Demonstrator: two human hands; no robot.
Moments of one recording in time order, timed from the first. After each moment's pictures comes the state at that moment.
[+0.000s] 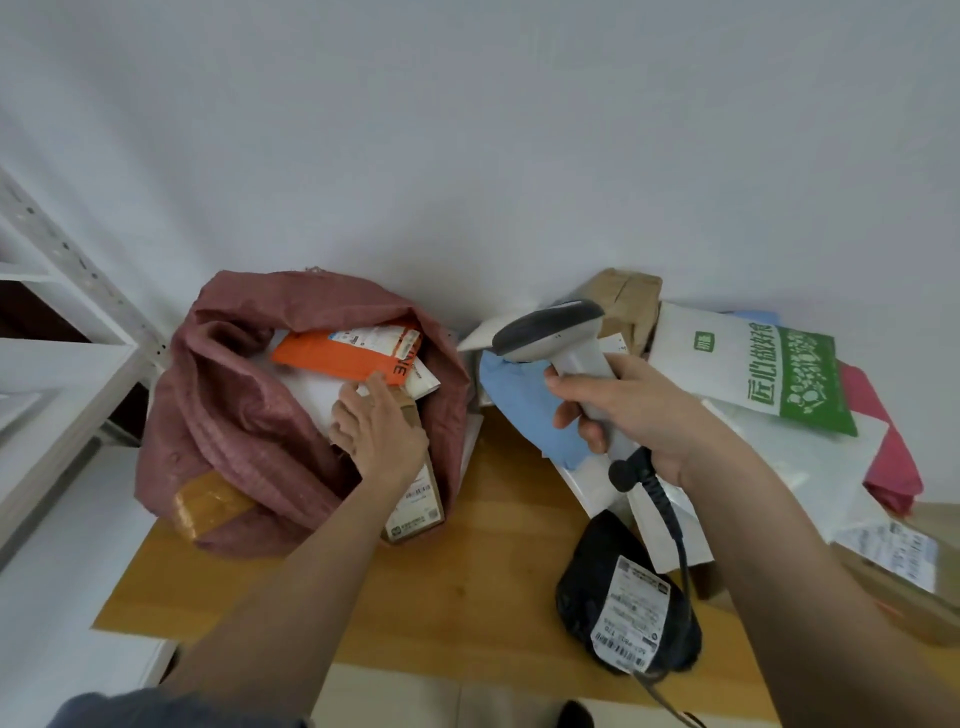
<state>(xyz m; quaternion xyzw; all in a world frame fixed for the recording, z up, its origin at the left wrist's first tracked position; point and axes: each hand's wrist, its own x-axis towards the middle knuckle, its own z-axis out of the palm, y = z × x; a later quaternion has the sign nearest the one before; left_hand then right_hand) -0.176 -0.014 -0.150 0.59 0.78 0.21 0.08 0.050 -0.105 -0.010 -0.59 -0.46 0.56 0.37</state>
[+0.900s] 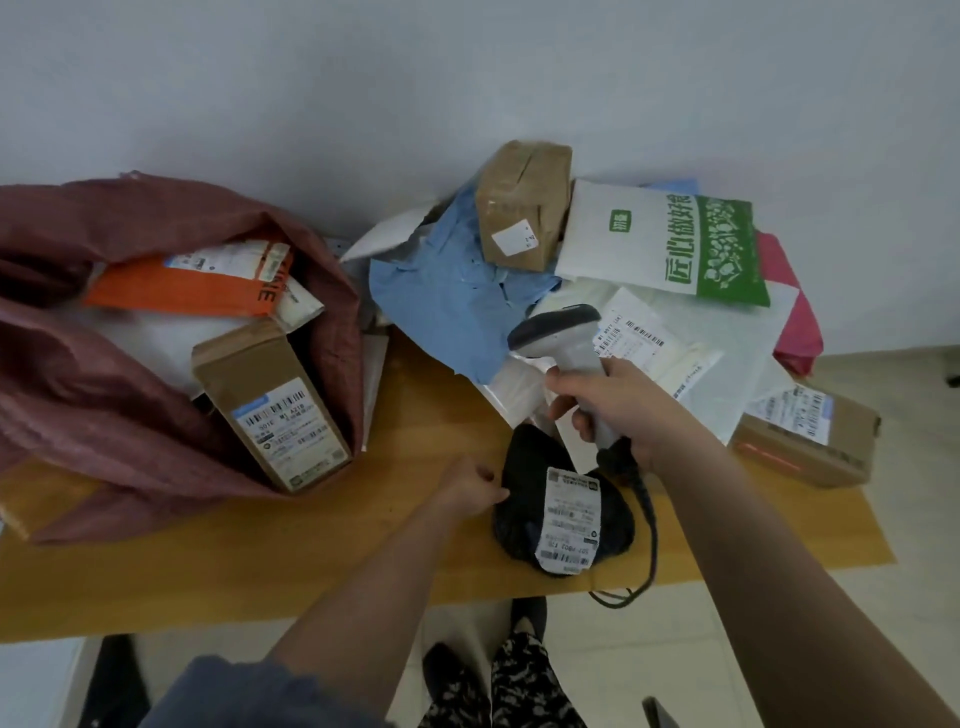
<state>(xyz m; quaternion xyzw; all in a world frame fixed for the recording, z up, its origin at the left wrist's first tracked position) -0.049 -0.108 -0.292 0.59 0.60 -0.09 0.53 0.121 -0.141 -0.125 -0.70 -0.26 0.56 0.36</state>
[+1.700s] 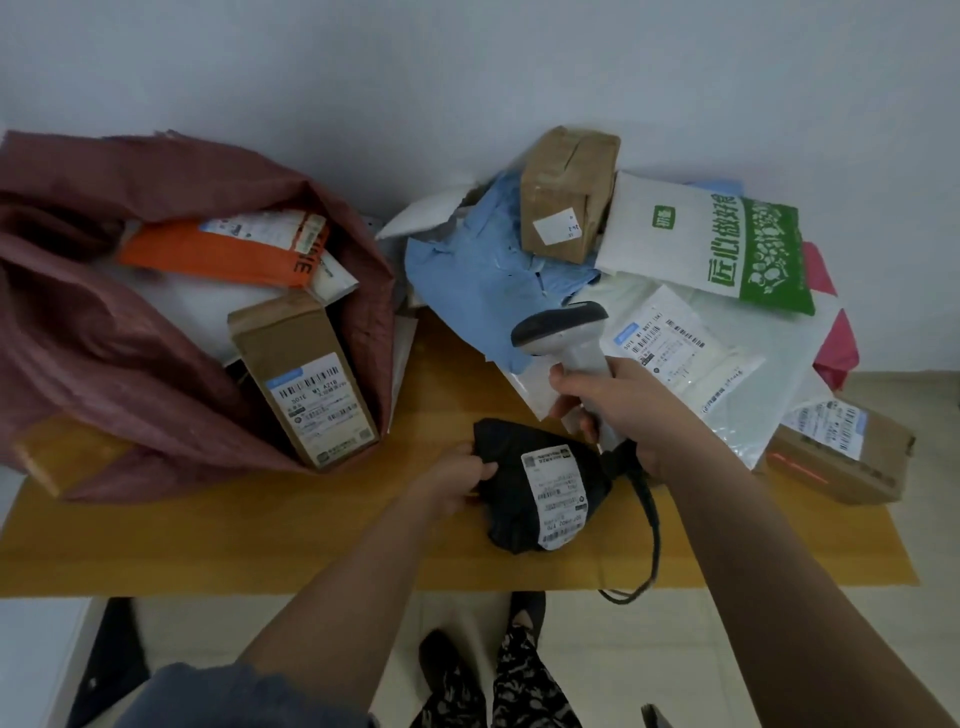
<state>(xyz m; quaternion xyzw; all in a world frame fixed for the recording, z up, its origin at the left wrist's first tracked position) -0.083 -0.096 -0.287 0.39 0.62 0.02 0.68 0.085 -0.134 -0.125 -0.71 -0.31 0.54 0.32</state>
